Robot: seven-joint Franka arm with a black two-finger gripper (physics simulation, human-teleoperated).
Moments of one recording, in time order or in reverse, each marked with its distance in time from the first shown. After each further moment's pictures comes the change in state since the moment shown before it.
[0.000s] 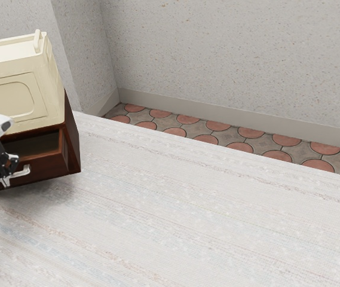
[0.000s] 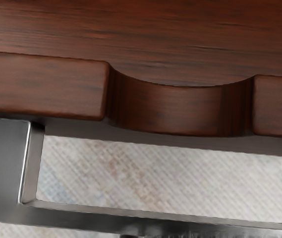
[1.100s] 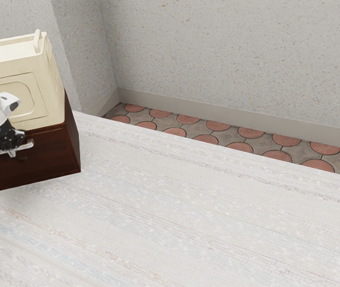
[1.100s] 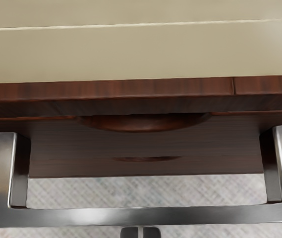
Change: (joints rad) arm 0.002 0.320 0.035 0.314 0.007 0.123 0.139
